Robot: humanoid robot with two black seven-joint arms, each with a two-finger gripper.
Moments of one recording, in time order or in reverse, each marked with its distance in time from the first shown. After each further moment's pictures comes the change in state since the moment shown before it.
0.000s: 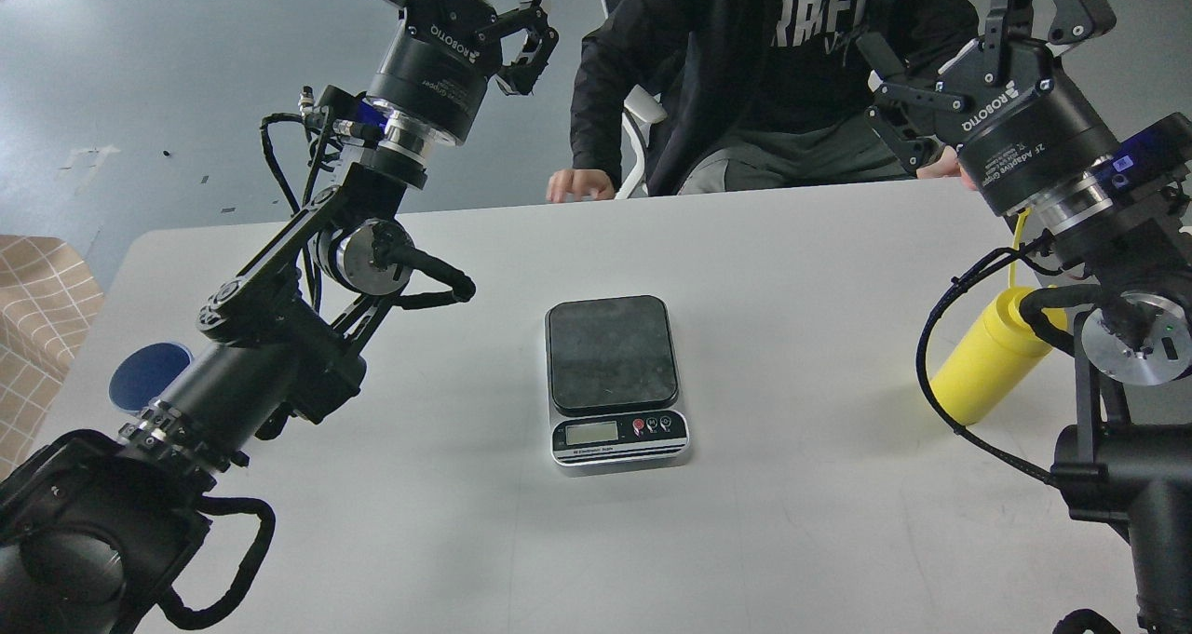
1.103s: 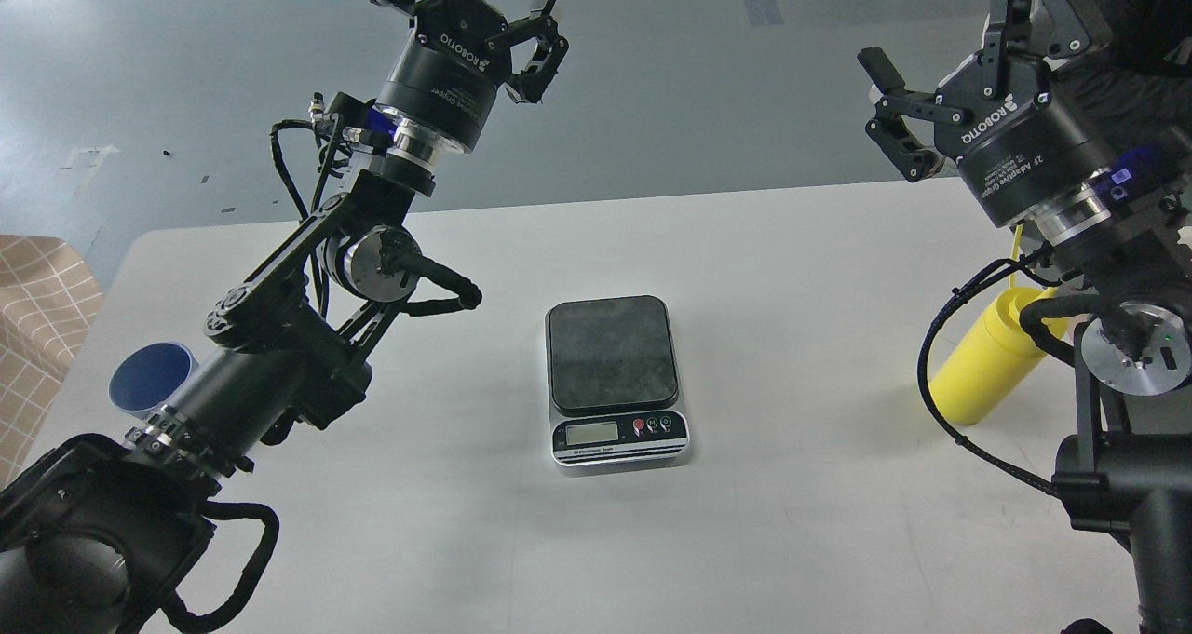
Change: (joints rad) left arm 0.004 -0.010 0.008 0.002 0.000 0.001 0.000; right arm -0.020 0.000 0.001 -0.001 0.001 -0.001 0.000
